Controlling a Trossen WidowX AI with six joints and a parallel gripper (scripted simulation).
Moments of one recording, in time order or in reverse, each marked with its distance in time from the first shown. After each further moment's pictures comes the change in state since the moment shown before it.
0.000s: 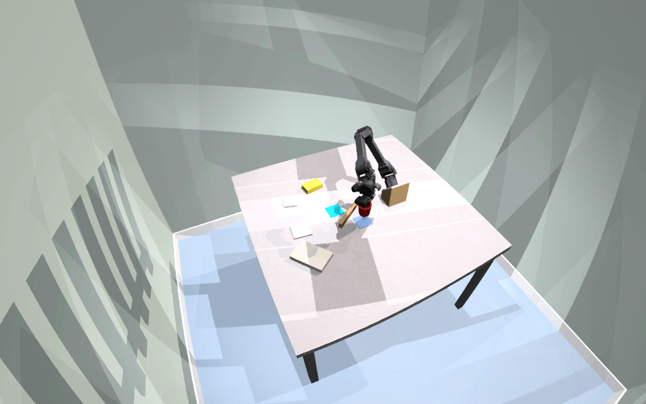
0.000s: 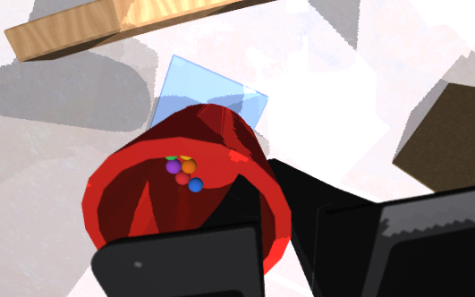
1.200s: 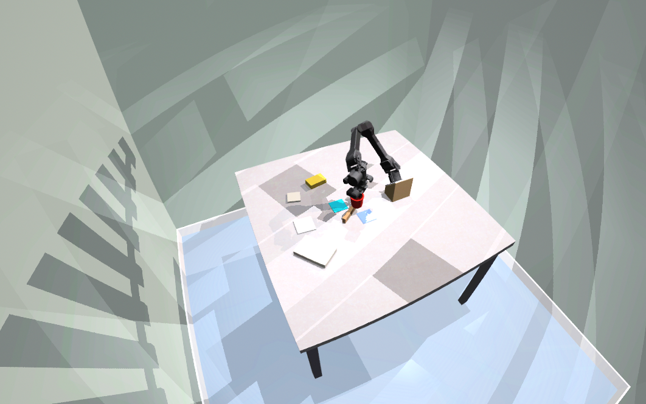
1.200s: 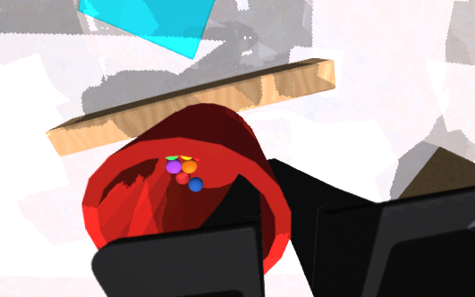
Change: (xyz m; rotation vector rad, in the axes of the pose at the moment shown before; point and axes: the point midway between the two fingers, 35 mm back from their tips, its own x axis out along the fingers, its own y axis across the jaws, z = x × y) arm 0.006 0.005 0.068 0.003 0.009 -0.011
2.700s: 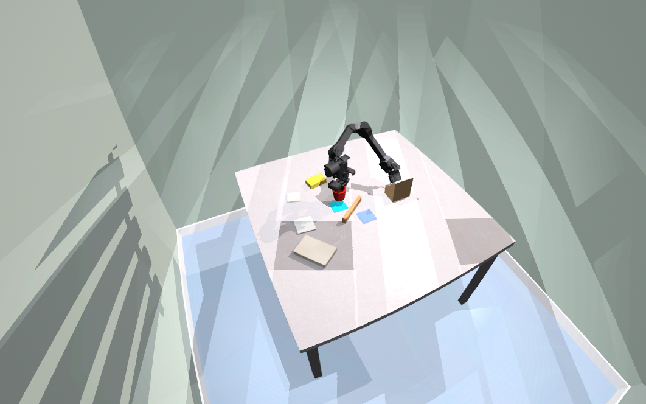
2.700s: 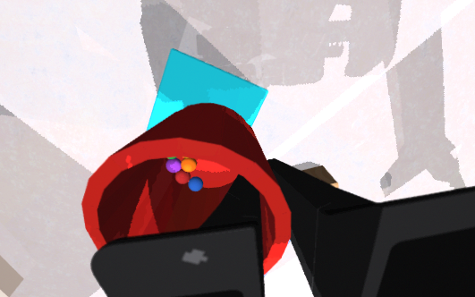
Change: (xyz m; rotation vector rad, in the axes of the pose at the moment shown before) arm -0.009 0.014 0.107 0.007 -0.002 0.007
